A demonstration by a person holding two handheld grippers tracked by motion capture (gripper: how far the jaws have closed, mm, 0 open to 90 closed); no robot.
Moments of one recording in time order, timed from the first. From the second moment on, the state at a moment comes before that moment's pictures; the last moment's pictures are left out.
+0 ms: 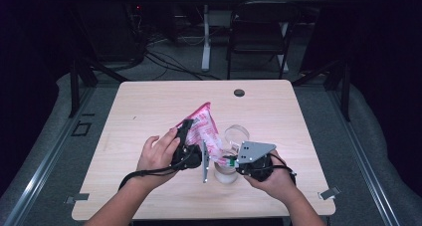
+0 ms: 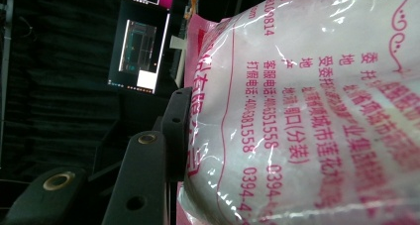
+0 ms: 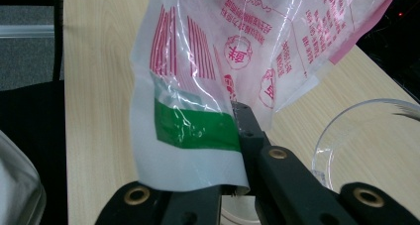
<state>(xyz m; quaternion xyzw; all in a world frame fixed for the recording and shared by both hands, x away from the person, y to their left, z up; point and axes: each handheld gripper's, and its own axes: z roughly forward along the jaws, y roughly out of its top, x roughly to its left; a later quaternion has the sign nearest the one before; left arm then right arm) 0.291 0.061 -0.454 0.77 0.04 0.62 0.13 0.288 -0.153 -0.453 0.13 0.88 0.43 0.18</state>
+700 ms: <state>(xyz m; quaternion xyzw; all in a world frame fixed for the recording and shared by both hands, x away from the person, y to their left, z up) 0.290 0.059 -0.454 0.77 0.04 0.62 0.13 0.288 -0.154 -0.454 0.13 0.88 0.42 0.18</state>
